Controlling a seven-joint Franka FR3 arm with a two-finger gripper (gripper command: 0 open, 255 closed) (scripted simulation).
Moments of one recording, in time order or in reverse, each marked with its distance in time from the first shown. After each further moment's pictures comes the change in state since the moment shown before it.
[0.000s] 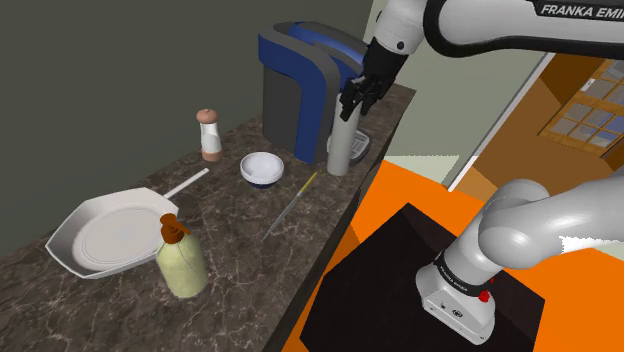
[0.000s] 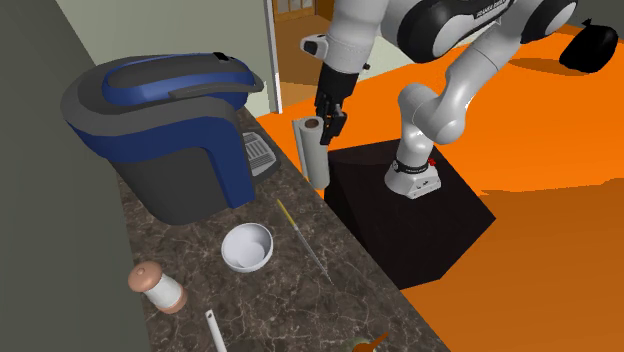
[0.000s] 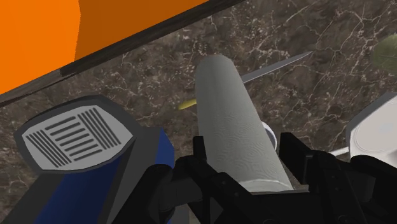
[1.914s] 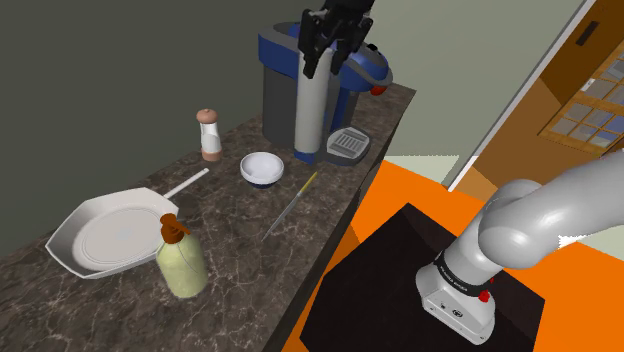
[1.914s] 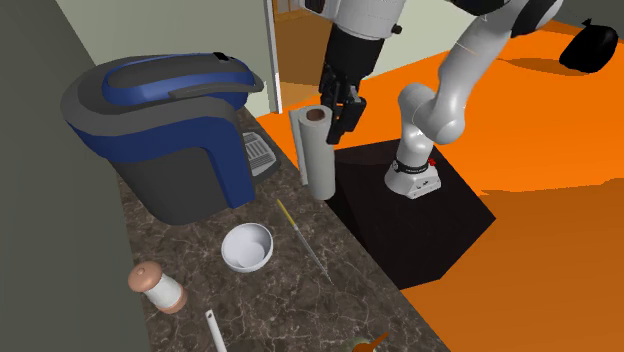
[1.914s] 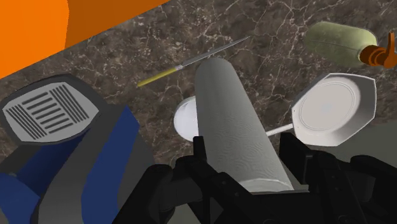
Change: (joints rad) arm 0.002 0.259 0.180 0.496 -0.025 -0.236 0.215
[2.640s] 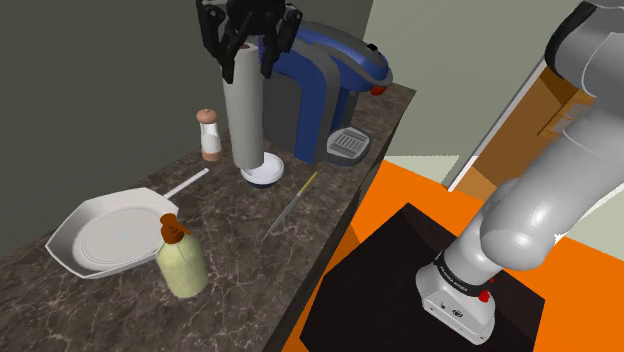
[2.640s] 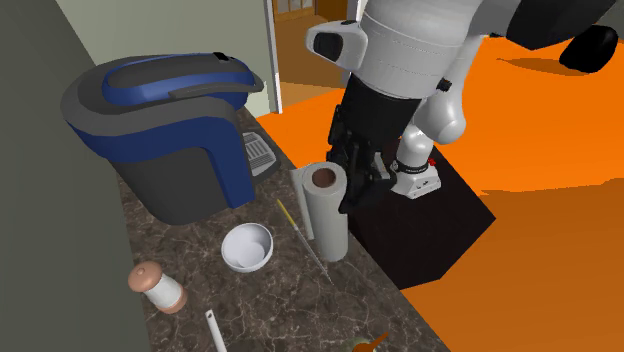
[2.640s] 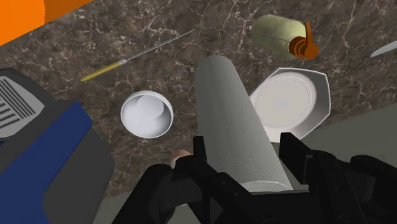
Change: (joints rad) arm 0.053 0.388 0.264 0.386 -0.199 -0.066 0.327
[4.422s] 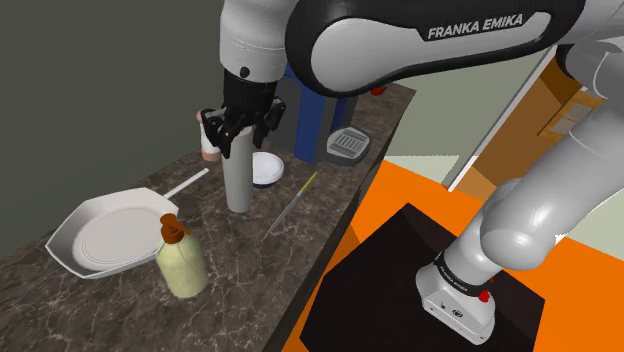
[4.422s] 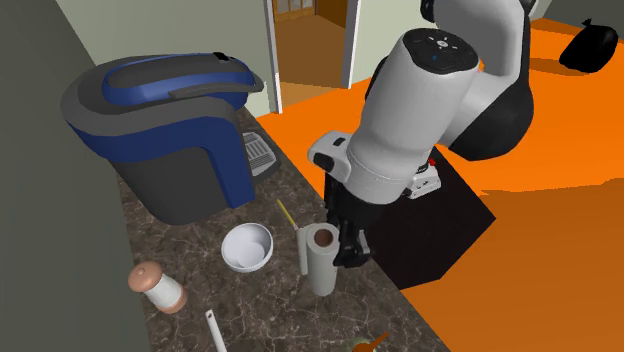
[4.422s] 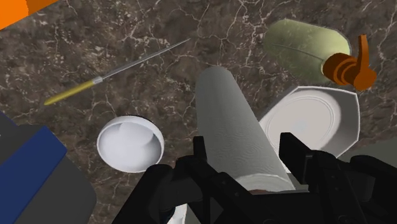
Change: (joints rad) arm -0.001 -0.039 -0.004 -0.394 0.014 0.362 0.047
